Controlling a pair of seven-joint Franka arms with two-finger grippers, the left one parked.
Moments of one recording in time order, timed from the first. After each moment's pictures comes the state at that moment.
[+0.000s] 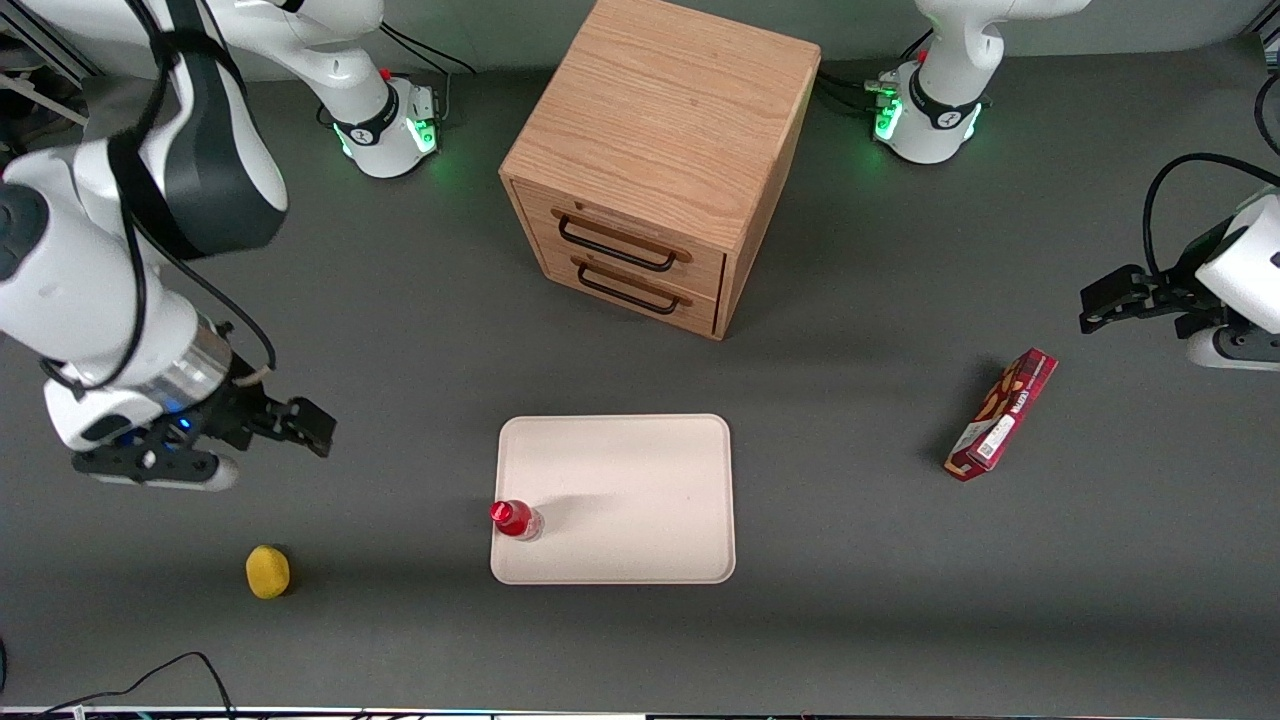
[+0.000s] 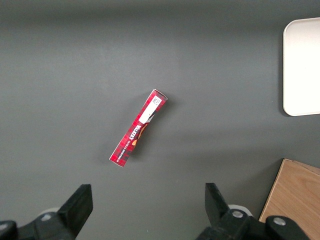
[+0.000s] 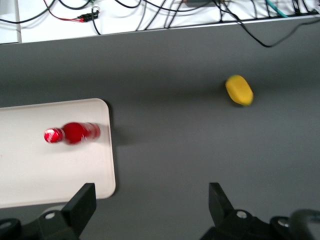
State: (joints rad) arm 0.09 0.27 0.13 -1.47 -0.11 1.89 0.36
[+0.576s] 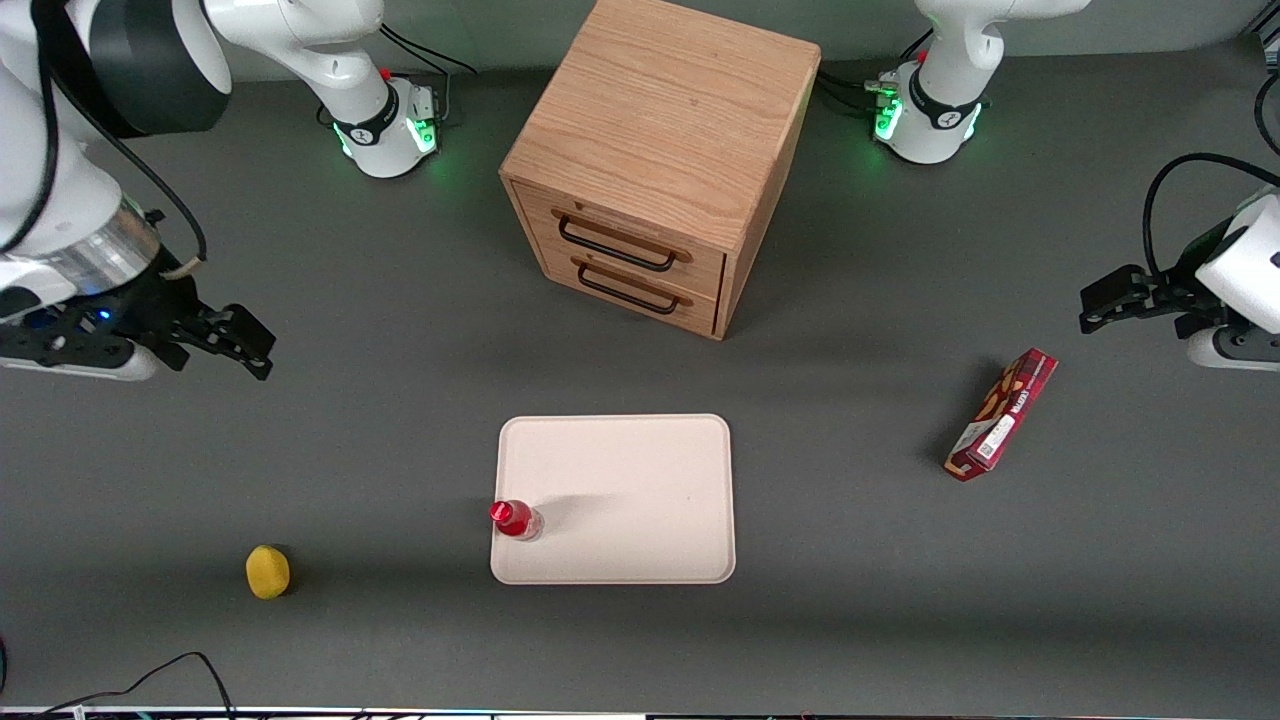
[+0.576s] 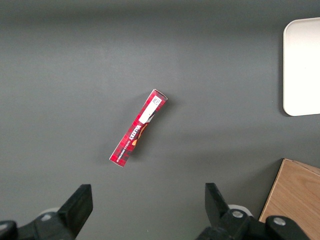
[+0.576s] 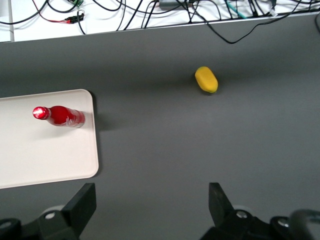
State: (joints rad) arm 0.03 0.02 0.13 -1.65 -0.11 1.87 0.31
